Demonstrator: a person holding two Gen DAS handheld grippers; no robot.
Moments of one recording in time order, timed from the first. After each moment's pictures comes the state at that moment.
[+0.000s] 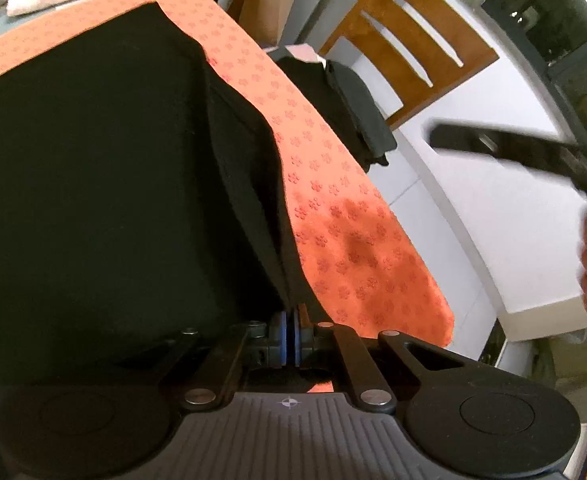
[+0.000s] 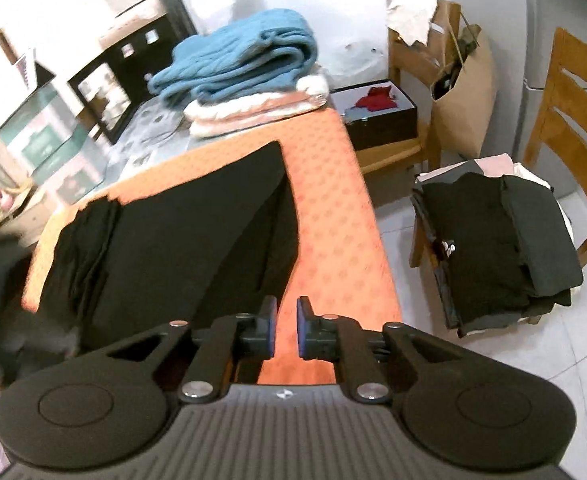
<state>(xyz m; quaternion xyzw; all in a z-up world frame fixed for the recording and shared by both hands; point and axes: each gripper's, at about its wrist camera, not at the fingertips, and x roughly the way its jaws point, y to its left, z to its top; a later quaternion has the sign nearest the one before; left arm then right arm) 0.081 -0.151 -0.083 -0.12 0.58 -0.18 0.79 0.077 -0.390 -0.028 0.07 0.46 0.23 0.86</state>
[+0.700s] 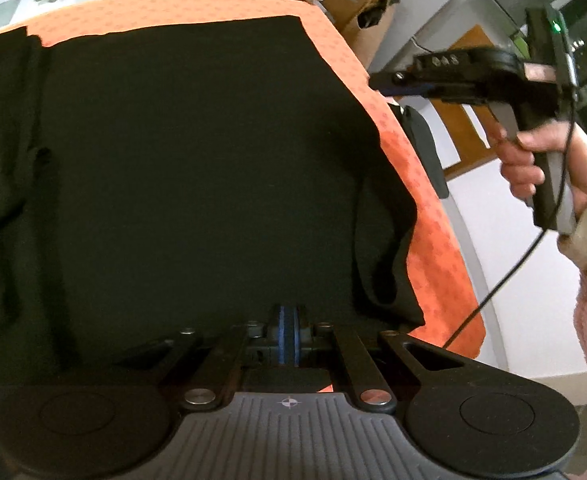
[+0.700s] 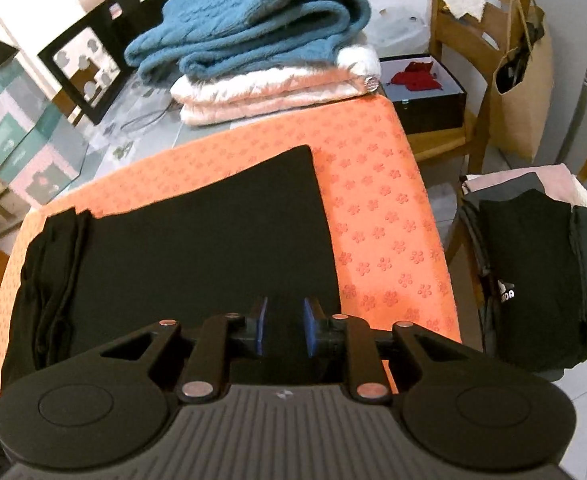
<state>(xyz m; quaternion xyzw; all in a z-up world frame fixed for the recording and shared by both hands) 0.020 -0.062 -0.072 -0.19 0.56 -0.07 0.80 0.221 -0.284 -0.087 0.04 0.51 0.26 0.82</state>
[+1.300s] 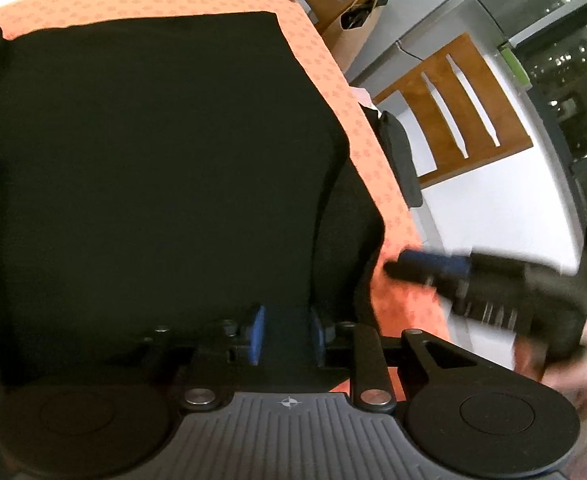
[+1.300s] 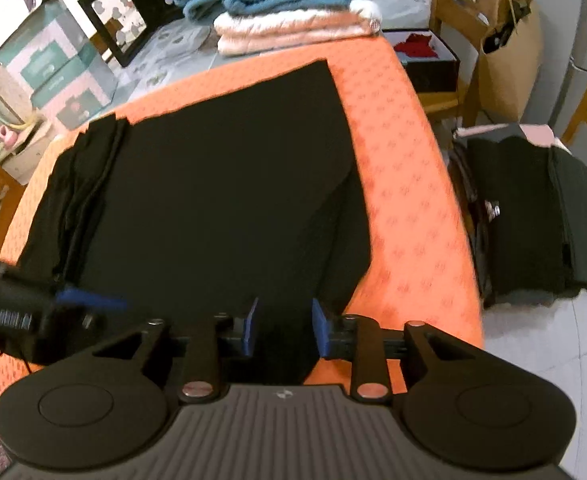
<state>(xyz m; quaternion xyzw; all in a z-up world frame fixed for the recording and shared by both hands) 0.049 -0.071 -0.082 -0.24 0.56 -0.10 0.78 0.065 -0.313 -0.089 0.01 0.52 0.25 0.81</state>
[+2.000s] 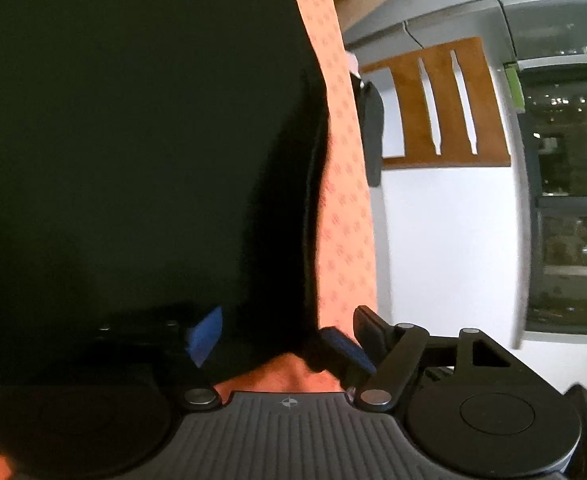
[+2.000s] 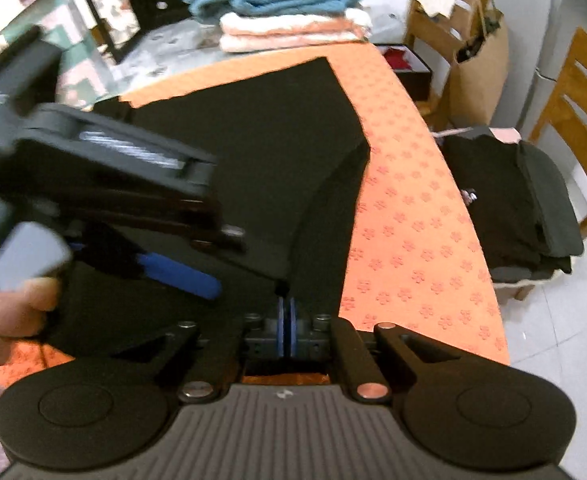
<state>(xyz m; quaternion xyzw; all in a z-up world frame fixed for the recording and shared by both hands) 0.076 -0.108 -0.126 -0.37 0.61 -0.14 0.69 -0.014 -0.294 -0.081 -0.02 0.49 0.22 0.84</state>
